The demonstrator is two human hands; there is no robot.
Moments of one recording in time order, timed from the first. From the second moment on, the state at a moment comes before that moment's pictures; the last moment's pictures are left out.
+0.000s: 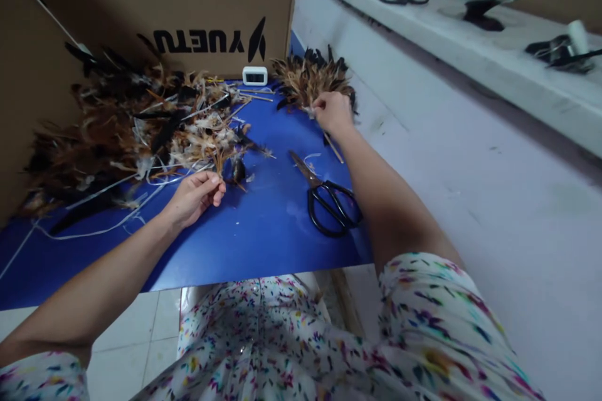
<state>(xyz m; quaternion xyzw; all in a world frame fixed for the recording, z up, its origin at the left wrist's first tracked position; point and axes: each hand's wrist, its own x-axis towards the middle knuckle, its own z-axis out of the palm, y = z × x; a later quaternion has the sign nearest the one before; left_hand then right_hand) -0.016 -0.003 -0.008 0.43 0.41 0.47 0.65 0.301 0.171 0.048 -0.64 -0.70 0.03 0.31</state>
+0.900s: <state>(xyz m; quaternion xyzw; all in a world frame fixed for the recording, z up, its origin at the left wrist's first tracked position) -0.013 -0.004 -0.006 0.42 0.41 0.47 0.65 0.308 0.166 0.070 -0.52 -0.61 0.38 0.46</state>
